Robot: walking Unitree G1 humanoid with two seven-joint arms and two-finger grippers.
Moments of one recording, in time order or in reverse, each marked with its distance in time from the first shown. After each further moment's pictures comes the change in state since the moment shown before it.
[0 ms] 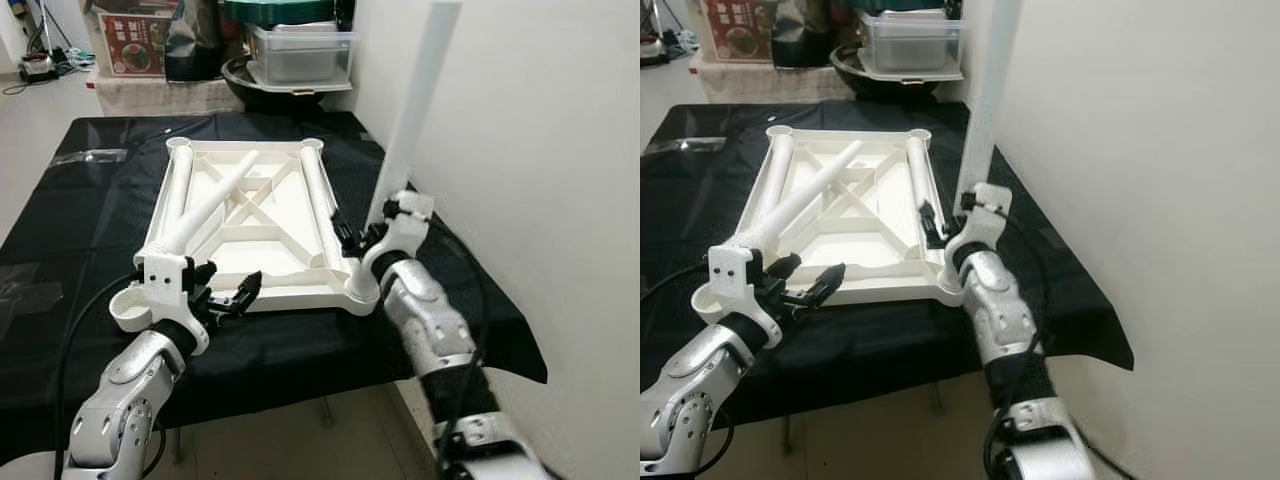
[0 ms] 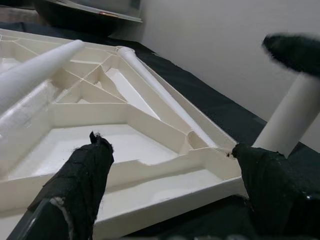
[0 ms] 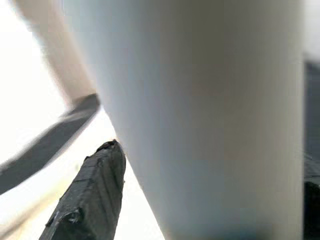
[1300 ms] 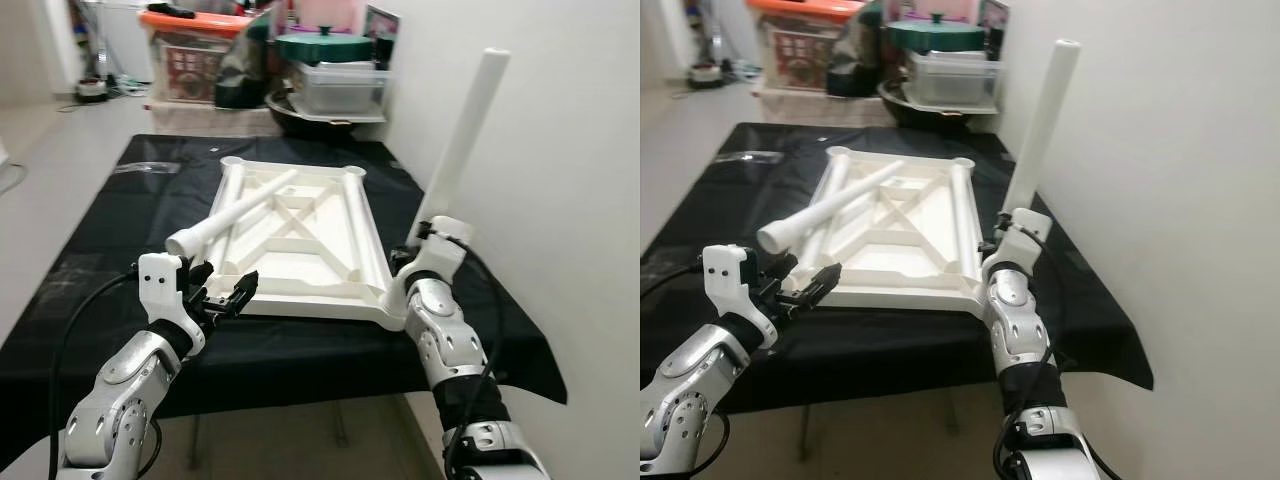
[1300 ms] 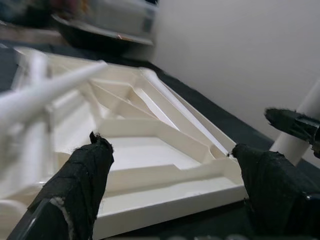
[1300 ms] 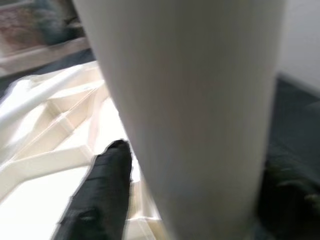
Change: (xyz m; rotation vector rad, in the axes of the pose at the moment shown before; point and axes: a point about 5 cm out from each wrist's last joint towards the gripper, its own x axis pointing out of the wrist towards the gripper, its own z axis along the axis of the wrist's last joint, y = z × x) left arm 0.000 0.002 0.000 -0.019 -0.001 -0.005; right arm -0.020 -0.039 -0.051 -0.016 0.182 -0.514
